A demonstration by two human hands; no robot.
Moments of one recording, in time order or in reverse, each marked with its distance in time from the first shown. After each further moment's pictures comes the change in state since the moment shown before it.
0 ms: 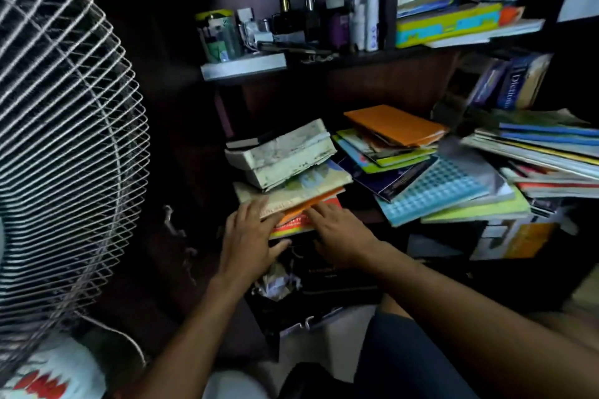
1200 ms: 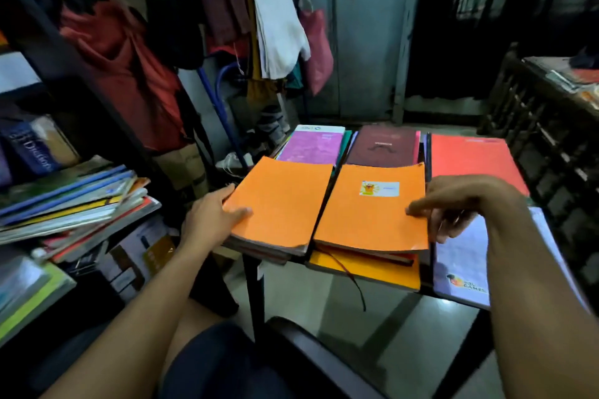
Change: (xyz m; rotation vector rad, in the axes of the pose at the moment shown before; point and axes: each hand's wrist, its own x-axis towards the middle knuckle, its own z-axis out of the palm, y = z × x) left_hand 0.066 0.611 -0.066 -0.769 -0.518 0.527; right_hand -0.703 0.185 -0.220 0.869 0.074 1.831
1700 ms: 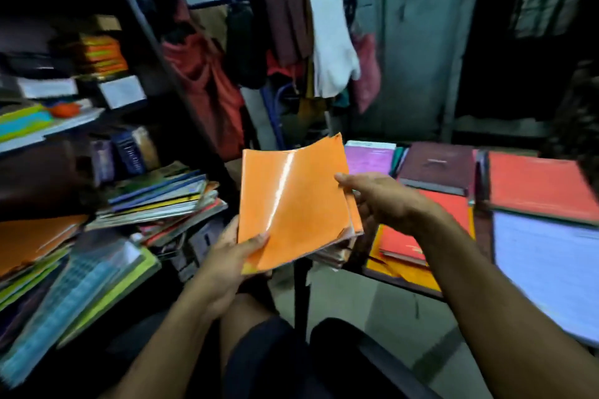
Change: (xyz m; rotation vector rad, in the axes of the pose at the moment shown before) left_hand -0.120 -0.033 -0.073 -1.097 -0.151 -0.114; right_hand -0.040 -0.151 0.128 0.568 -0.141 -0.682
